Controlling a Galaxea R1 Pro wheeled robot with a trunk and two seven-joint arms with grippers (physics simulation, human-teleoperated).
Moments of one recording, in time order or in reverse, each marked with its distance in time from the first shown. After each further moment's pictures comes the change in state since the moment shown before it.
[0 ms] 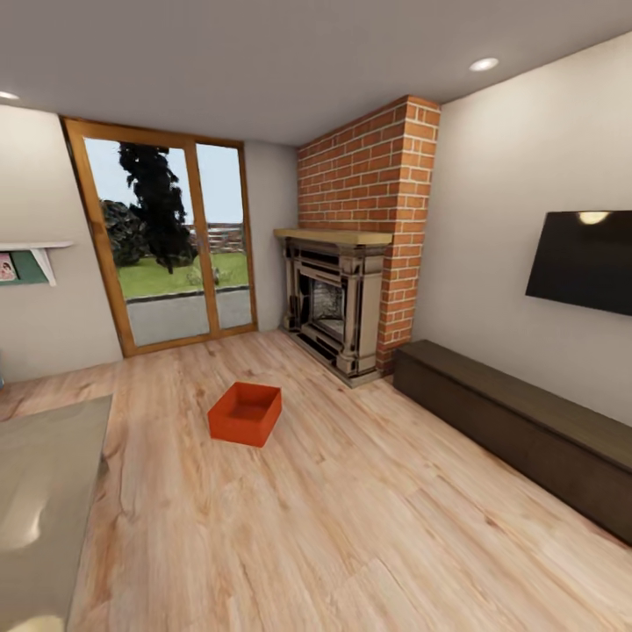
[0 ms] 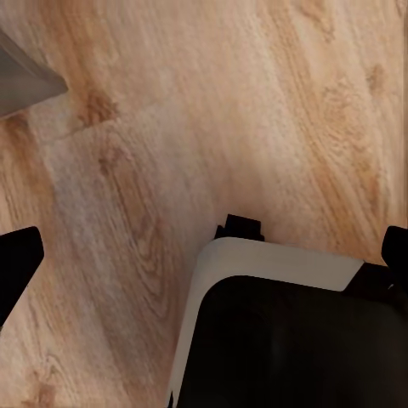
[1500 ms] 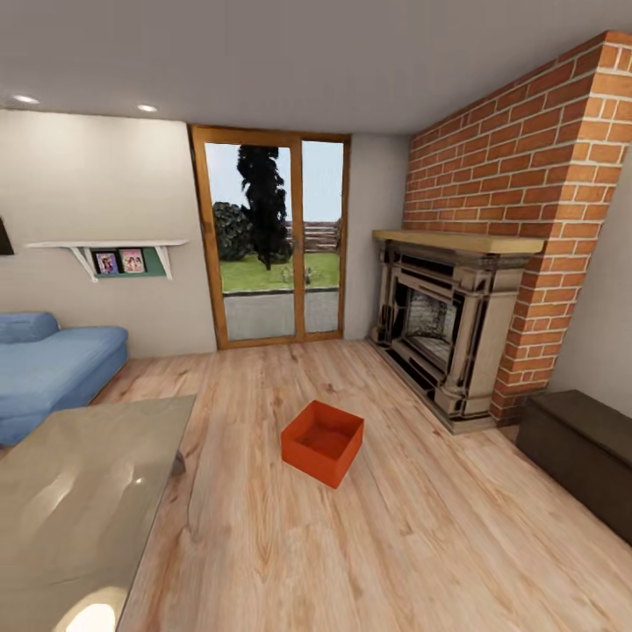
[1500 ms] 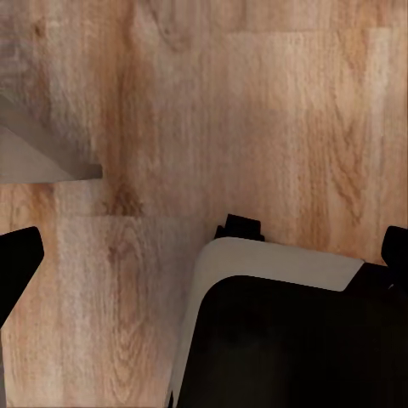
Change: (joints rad) left arm 0.000 0.000 0.000 0.000 0.000 0.000 0.000; right arm 0.000 -0.001 0.003 0.000 0.000 0.000 -0.002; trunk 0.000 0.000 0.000
